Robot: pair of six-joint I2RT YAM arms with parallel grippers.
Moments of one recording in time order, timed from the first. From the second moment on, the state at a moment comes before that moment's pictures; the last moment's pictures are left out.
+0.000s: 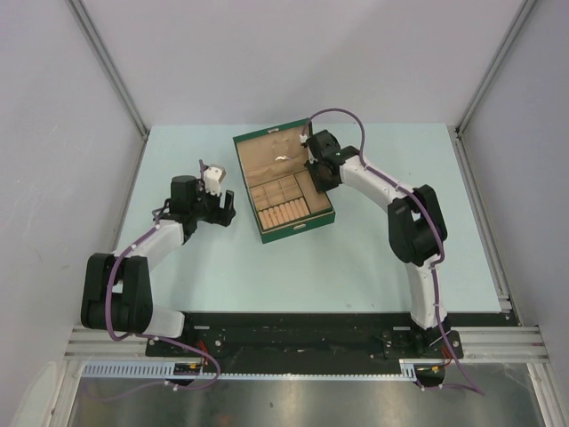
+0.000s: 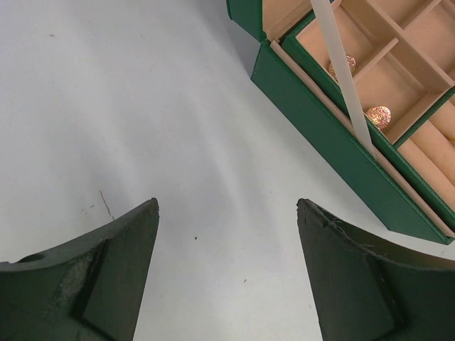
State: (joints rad) left arm -0.09 1.41 0.73 0.02 0.28 0.16; right arm 0.54 2.11 1.78 -0.66 0.11 0.08
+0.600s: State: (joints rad) left arm -0.09 1.41 0.77 0.02 0.30 0.16; right arm 0.56 2.08 1.78 -0.66 0.10 0.07
